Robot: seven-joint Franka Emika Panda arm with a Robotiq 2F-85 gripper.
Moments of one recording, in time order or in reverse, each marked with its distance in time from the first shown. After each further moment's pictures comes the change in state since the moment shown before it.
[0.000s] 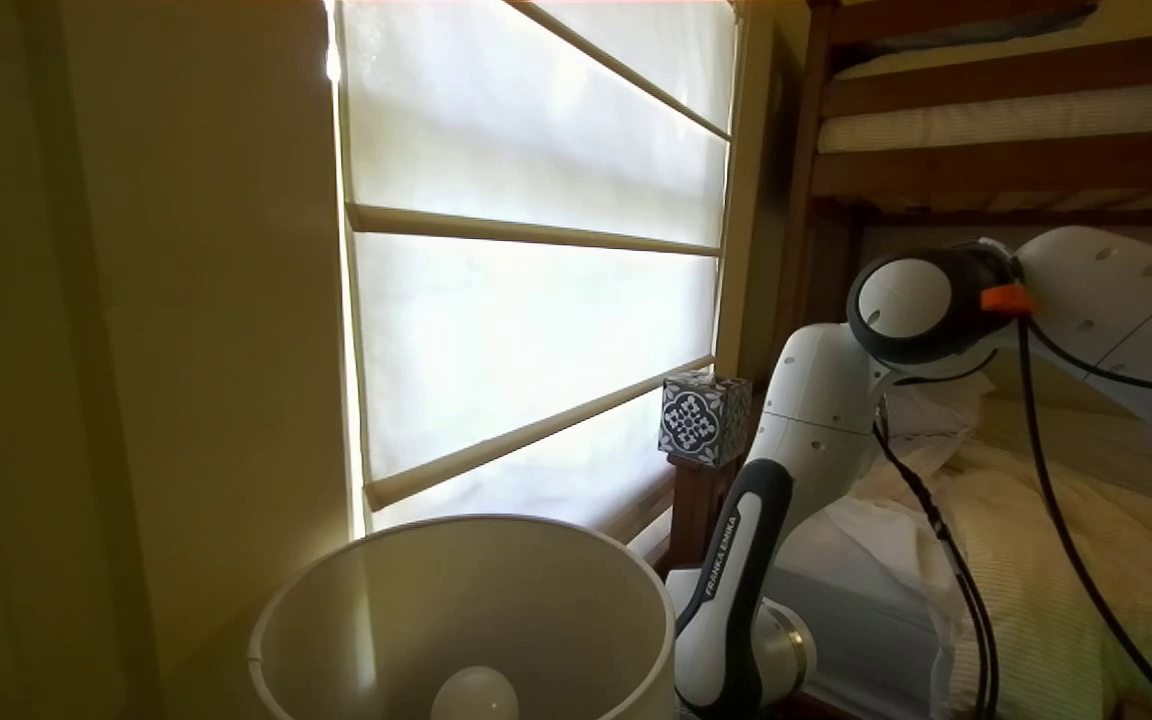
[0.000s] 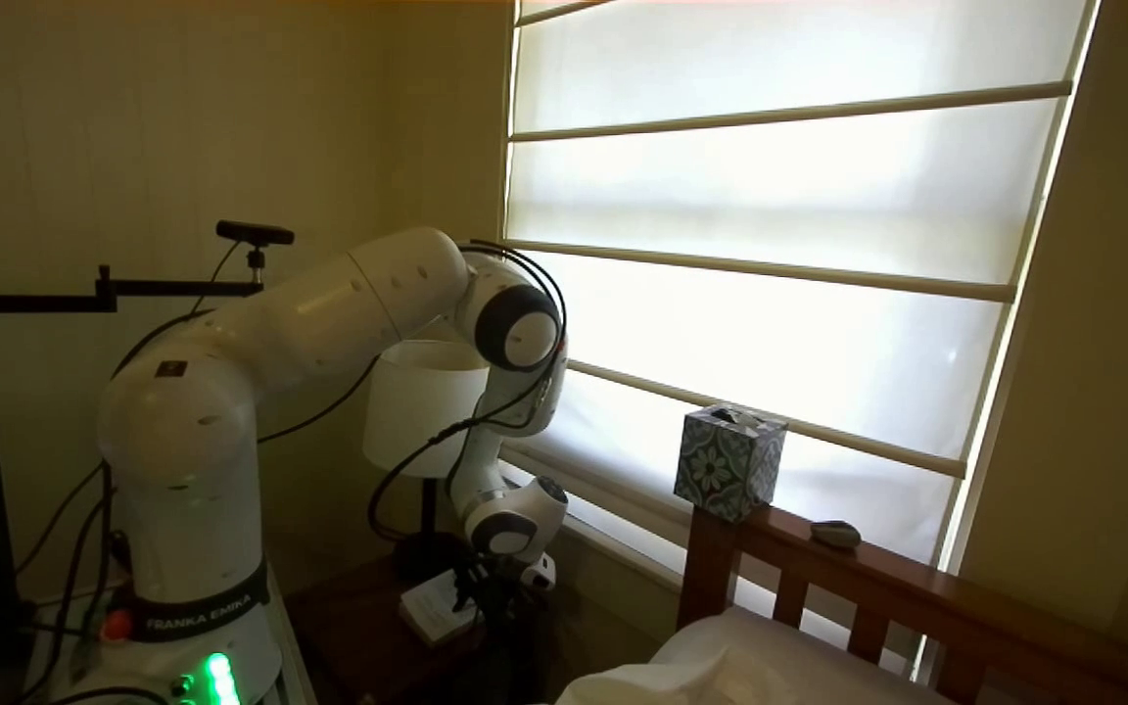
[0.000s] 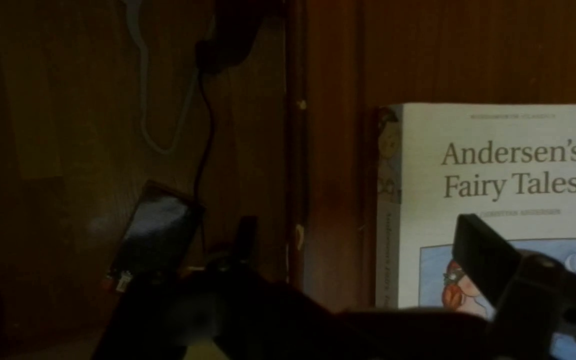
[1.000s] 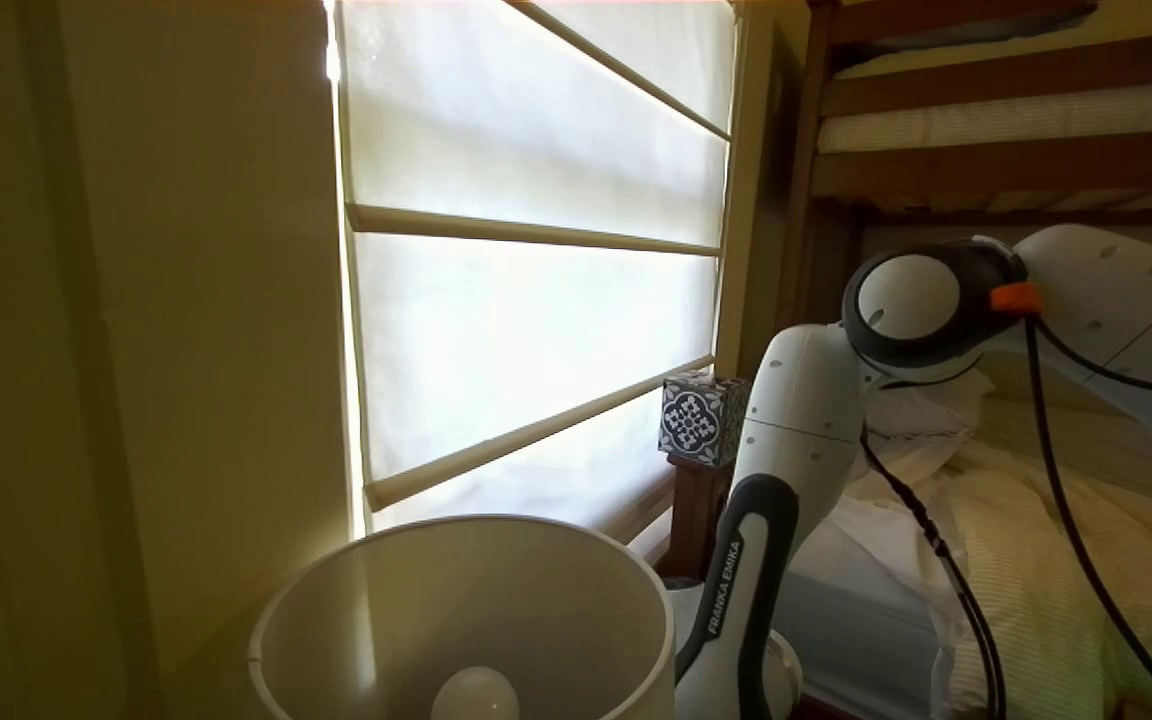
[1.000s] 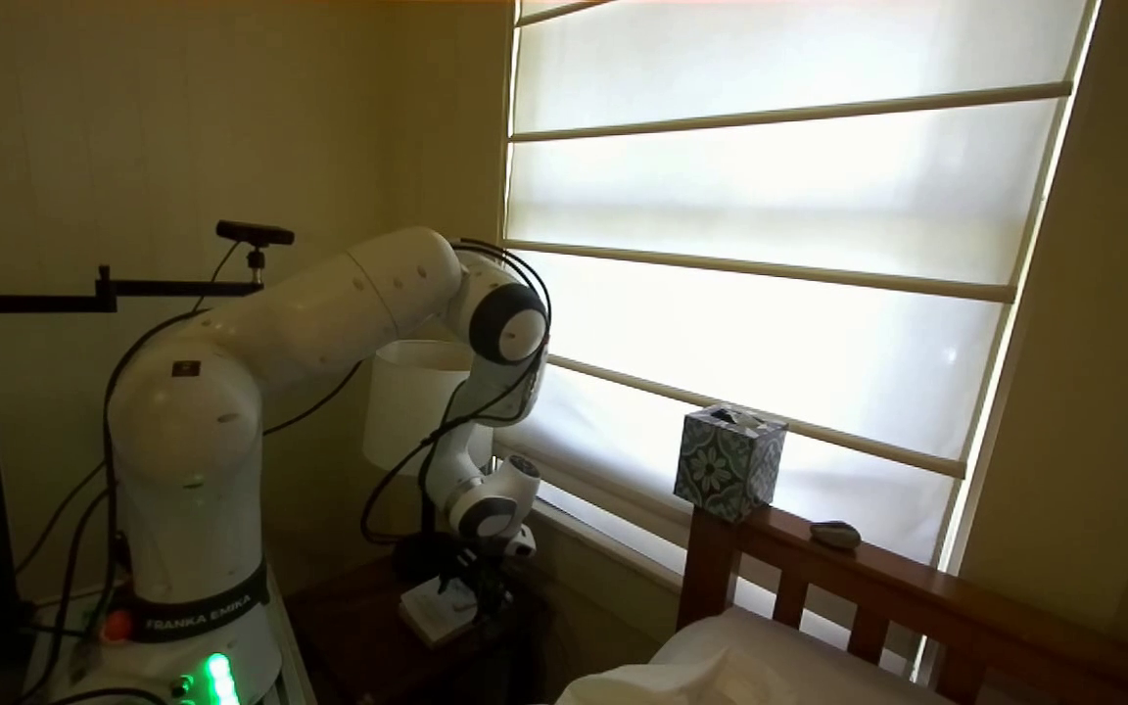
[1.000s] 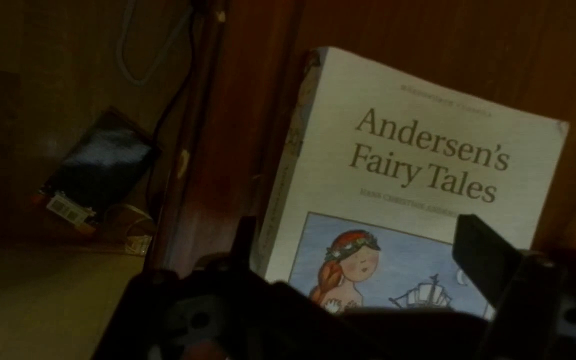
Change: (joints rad) arm 0.108 0.001 0.022 0.005 -0.139 0.079 -0.024
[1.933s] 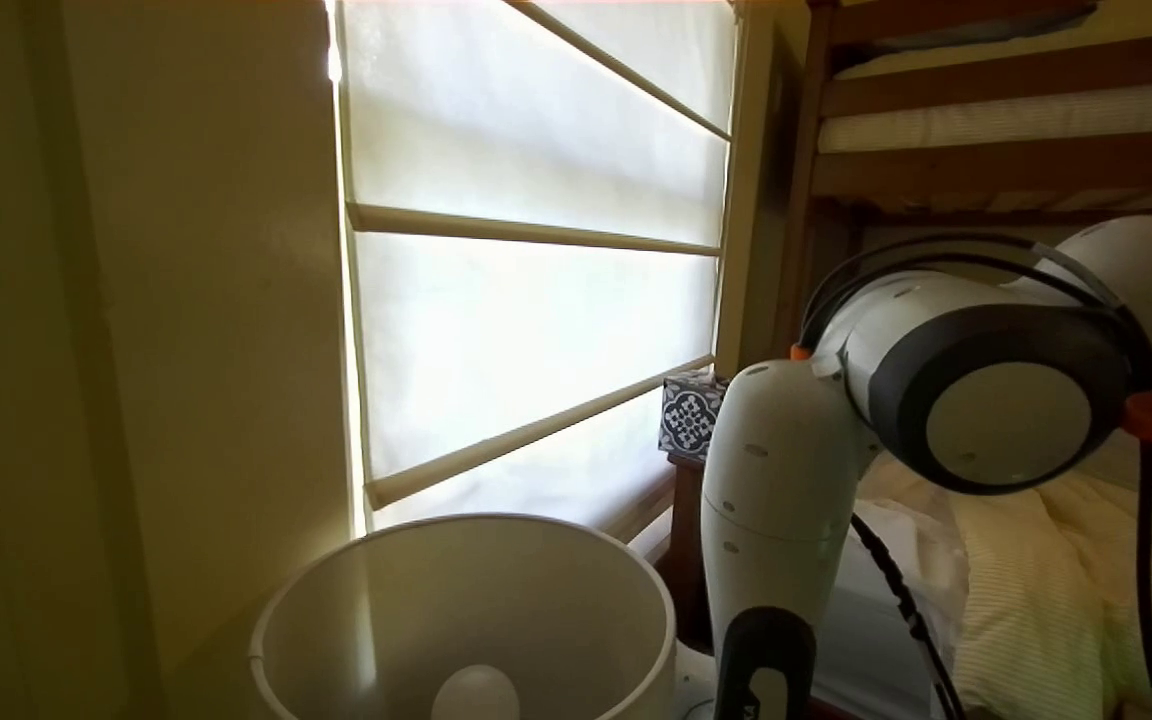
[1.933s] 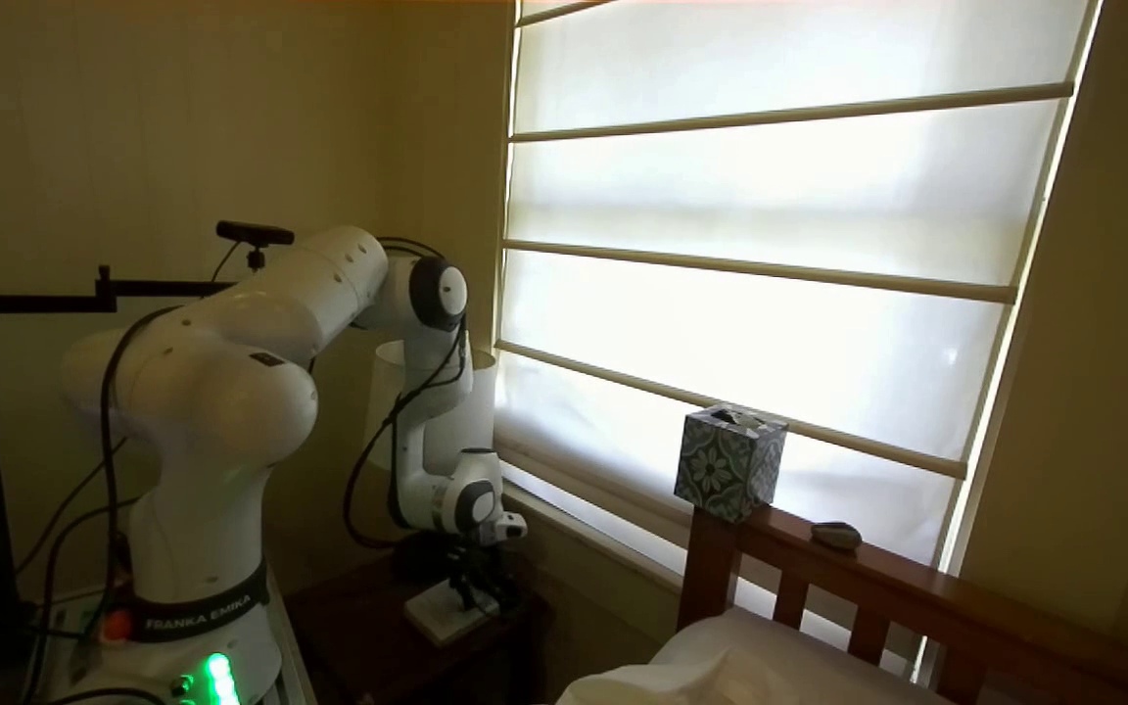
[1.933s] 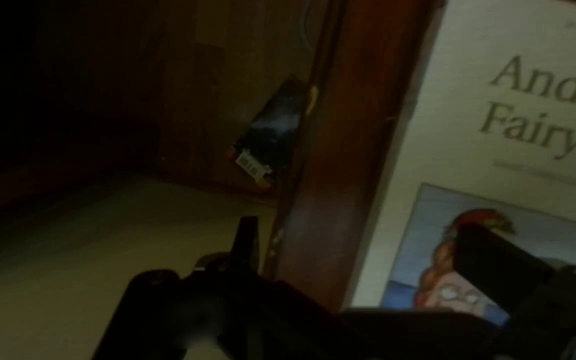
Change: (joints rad) arm 0.670 0.034 -0.502 0.065 -0.006 0.117 0.453
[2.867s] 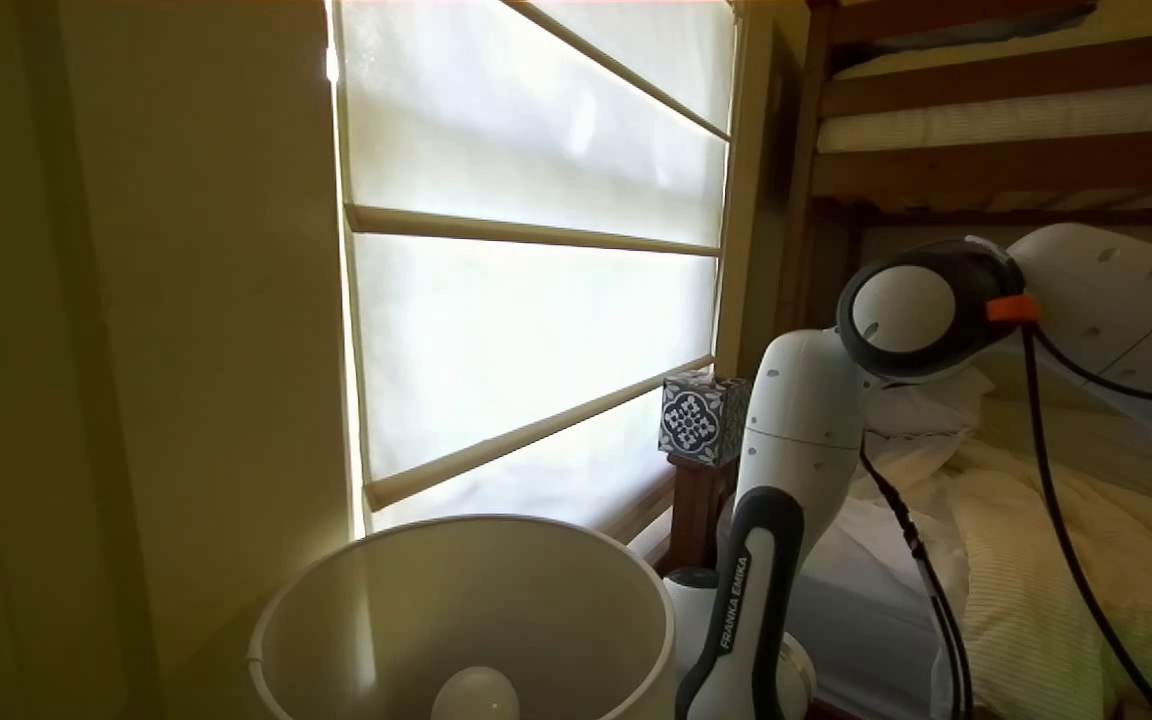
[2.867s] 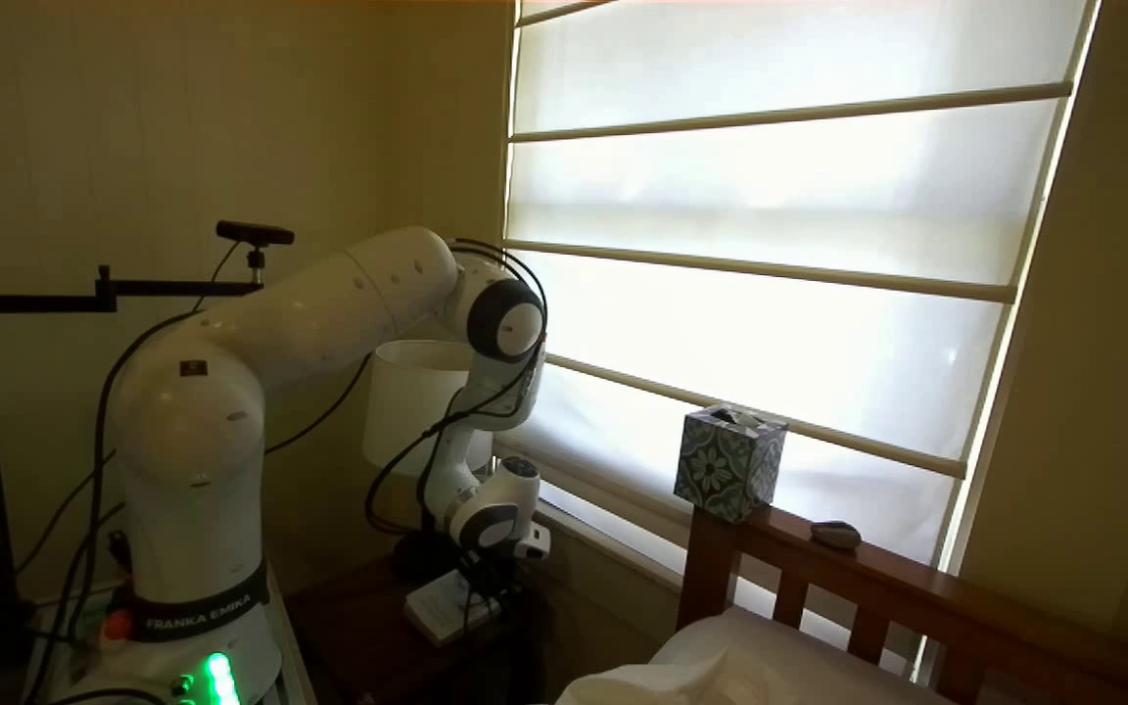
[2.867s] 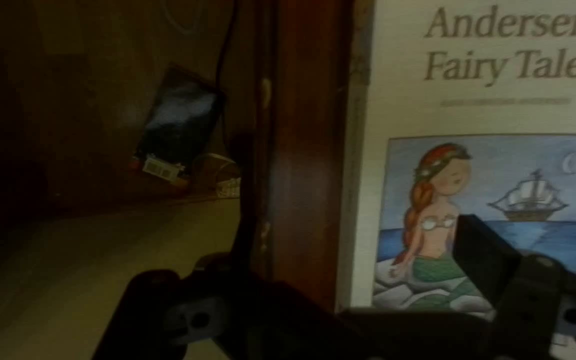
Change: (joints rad) arm -0.630 -0.035 0.427 -0.084 -0.001 0.123 -0.194
